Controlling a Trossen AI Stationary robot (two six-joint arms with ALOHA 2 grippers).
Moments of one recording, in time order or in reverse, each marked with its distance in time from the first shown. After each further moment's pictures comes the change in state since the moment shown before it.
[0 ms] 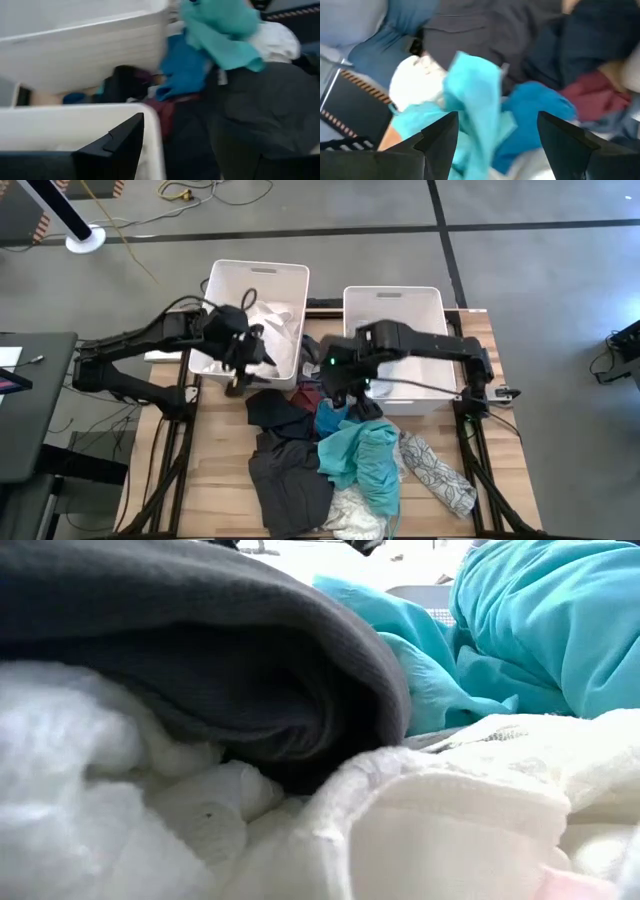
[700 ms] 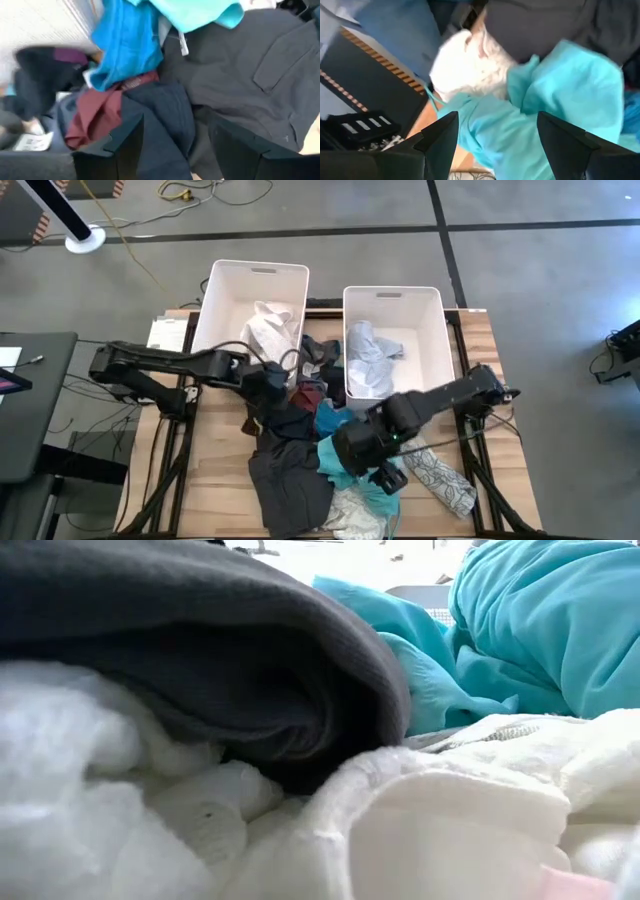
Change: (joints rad) left arm -0.262 0.184 -0.161 0.145 -0.078 -0.057; right arm 0.392 0.000 -0.102 0.045 0.177 0.237
